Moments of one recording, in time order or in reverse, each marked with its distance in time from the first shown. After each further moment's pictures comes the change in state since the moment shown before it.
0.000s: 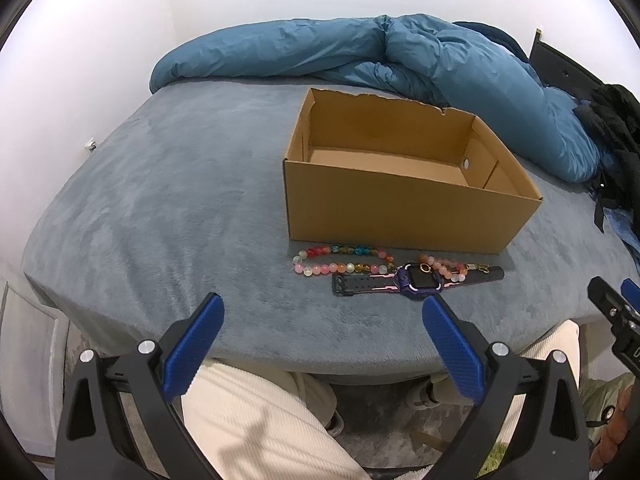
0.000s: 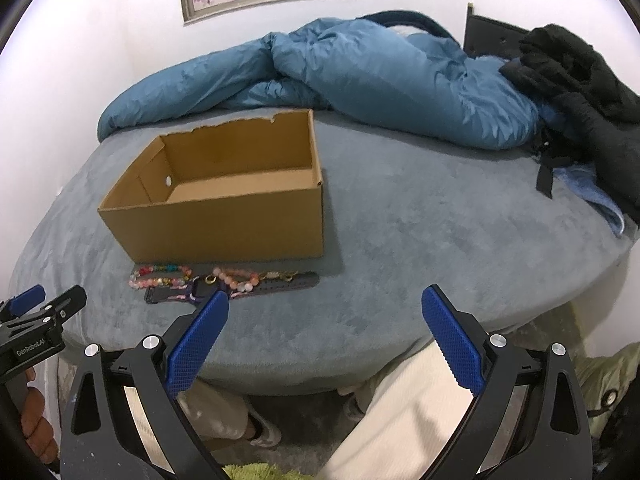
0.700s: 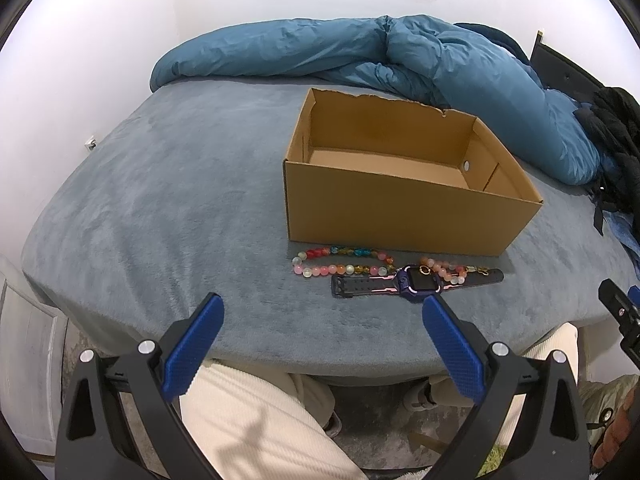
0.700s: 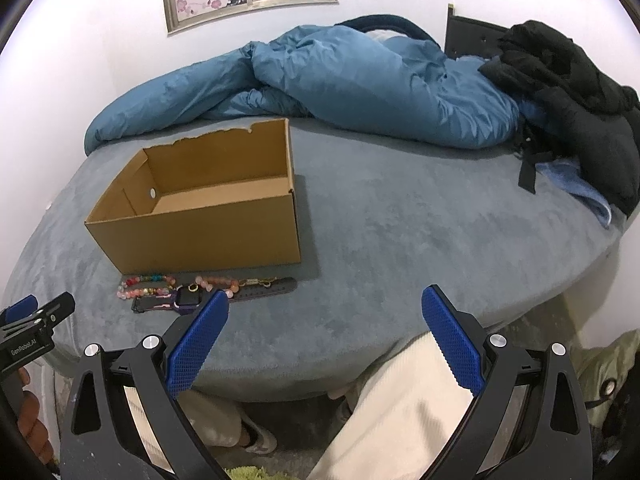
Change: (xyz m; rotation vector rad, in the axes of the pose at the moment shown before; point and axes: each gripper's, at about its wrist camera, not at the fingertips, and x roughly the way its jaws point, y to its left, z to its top) left arm 0.000 0.002 0.001 -0.004 0.001 -0.006; right arm -0.003 -0.017 -0.002 0.040 -0.006 -0.037
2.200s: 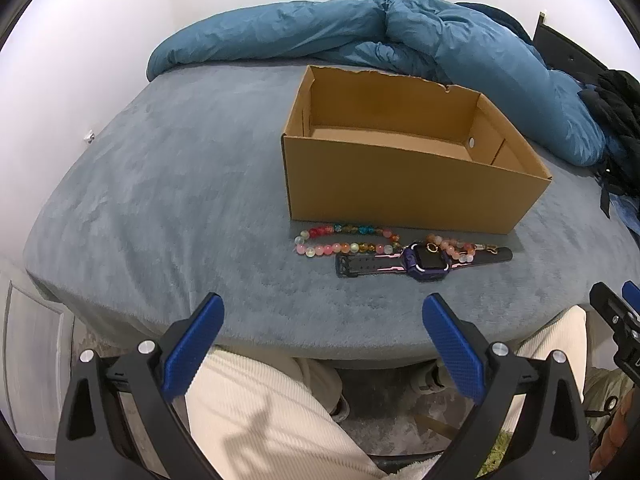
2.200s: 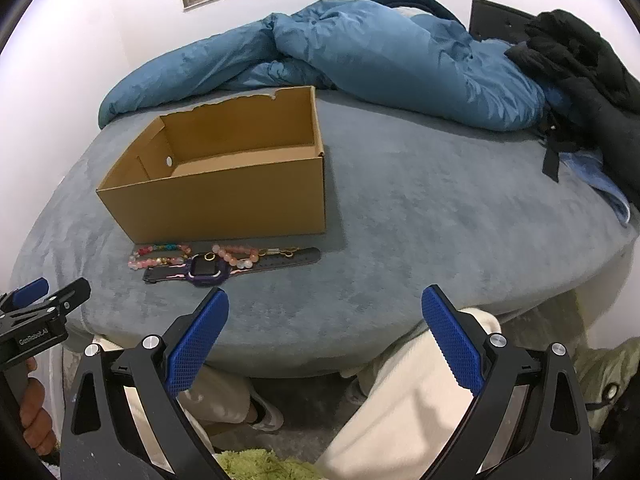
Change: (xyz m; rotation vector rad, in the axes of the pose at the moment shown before) left arm 0.012 -0.004 -0.007 0.032 0.066 0.017; right arm 0.010 0.015 -0.010 -0.048 0.086 0.064
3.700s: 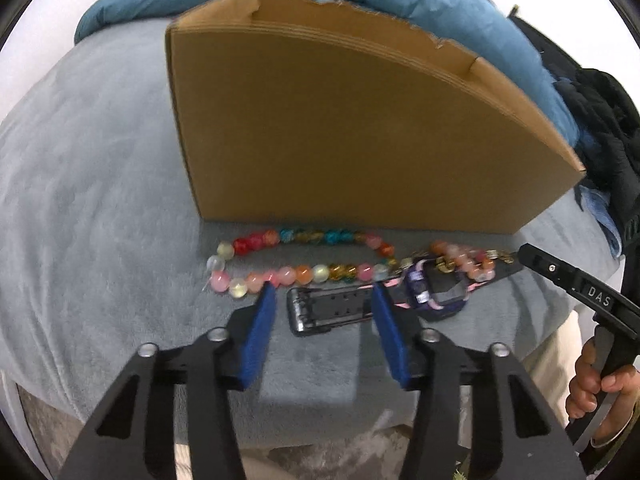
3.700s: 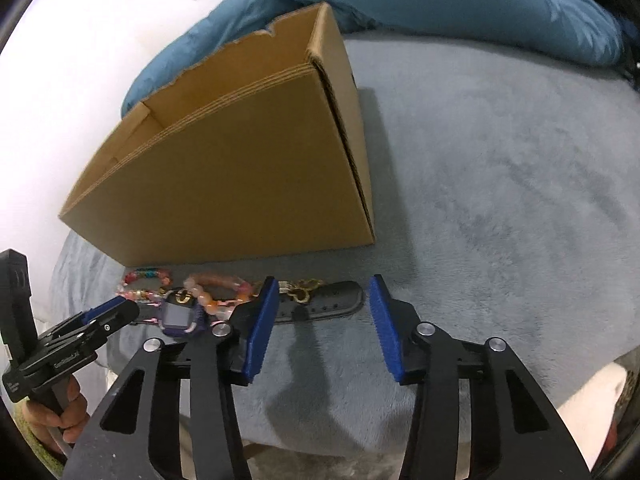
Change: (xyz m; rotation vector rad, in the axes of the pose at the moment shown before) left arm 0.137 0.004 0.016 -0.001 0.114 -0.258; right arm 0.150 -0.015 0.022 0.103 0.154 0.282
